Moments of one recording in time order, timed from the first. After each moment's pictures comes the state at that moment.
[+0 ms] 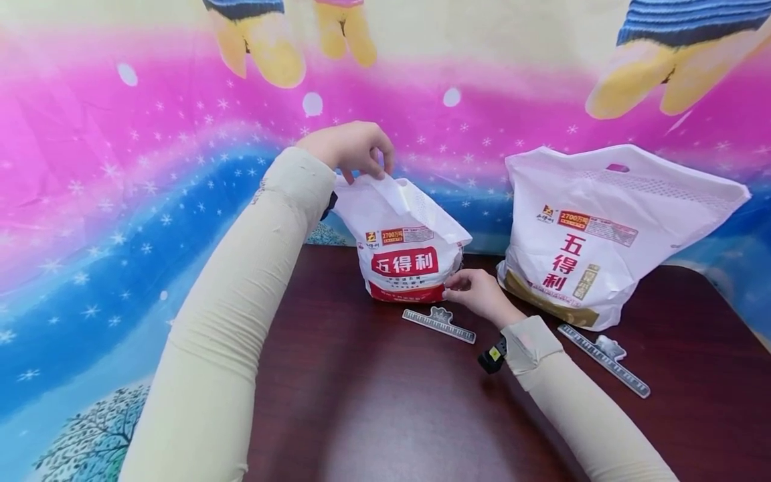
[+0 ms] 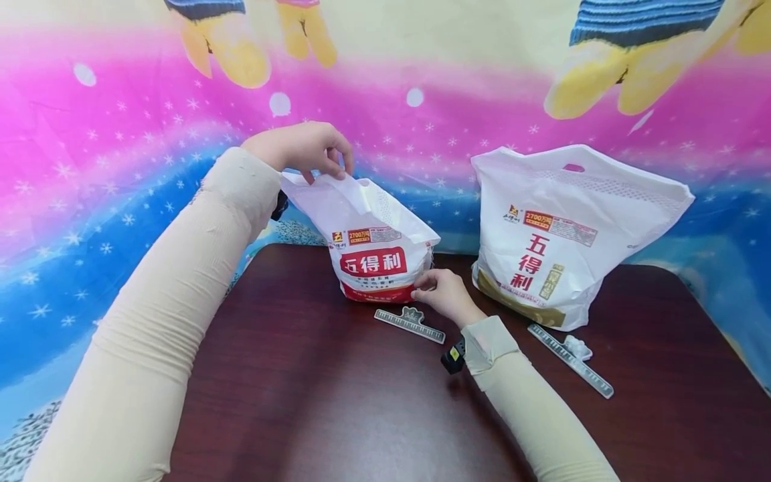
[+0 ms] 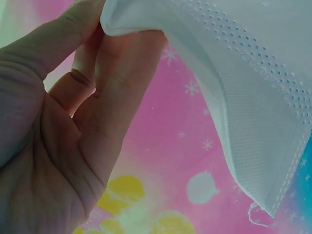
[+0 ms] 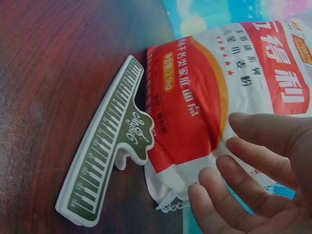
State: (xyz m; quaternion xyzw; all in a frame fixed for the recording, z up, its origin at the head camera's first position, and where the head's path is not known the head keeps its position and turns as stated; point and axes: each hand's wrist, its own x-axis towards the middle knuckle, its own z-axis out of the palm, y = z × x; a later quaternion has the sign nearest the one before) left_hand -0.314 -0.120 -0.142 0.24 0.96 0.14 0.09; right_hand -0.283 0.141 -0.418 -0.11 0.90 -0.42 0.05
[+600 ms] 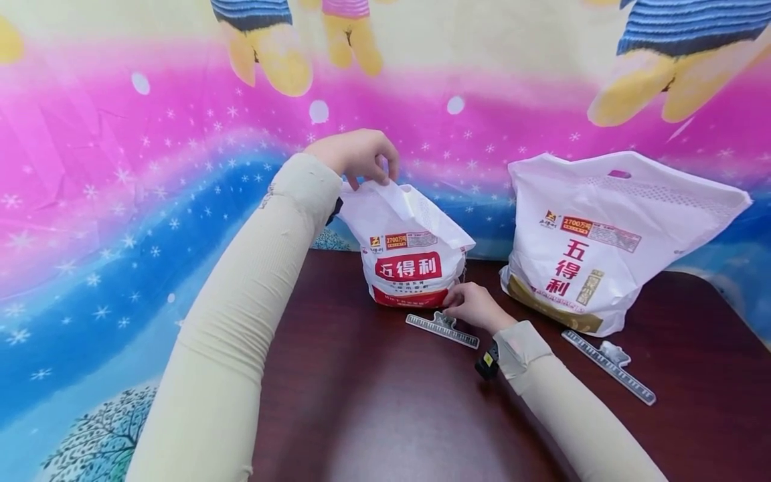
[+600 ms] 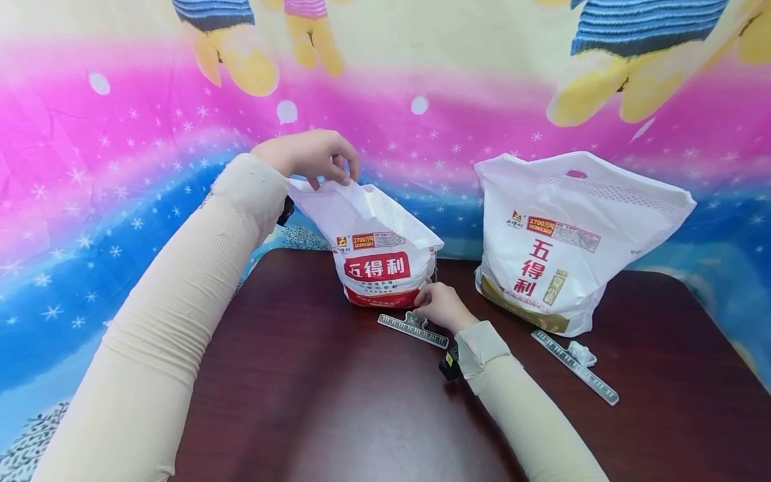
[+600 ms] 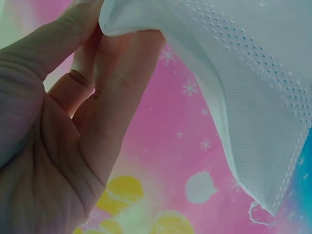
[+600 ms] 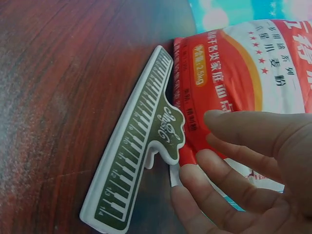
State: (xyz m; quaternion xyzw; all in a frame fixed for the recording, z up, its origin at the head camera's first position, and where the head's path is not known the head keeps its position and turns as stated) left_hand -0.312 -0.118 -0.140 0.23 0.96 0.13 0.10; right_hand -0.287 0.132 -0.430 -0.14 0.91 -0.38 0.12
